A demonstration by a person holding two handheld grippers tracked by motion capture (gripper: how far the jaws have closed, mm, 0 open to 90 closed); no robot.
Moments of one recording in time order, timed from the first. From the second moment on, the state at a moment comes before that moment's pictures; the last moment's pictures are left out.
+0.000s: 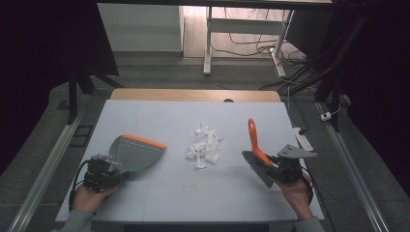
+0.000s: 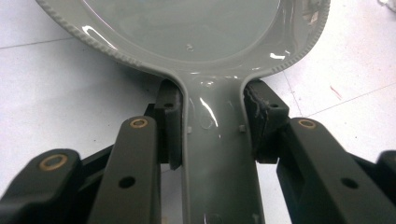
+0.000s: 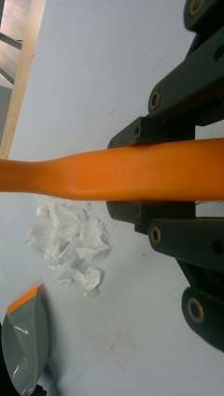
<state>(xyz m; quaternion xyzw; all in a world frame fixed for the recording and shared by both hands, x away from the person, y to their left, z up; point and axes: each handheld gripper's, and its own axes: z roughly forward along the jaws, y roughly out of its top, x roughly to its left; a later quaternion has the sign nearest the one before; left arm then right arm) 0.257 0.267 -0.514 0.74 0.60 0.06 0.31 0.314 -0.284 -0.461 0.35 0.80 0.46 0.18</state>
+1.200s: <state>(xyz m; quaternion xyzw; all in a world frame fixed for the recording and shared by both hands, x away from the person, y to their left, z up) 0.246 0.278 -0.492 0.77 0.48 0.07 0.42 0.315 -0.280 -0.459 0.34 0.80 0.46 0.19</state>
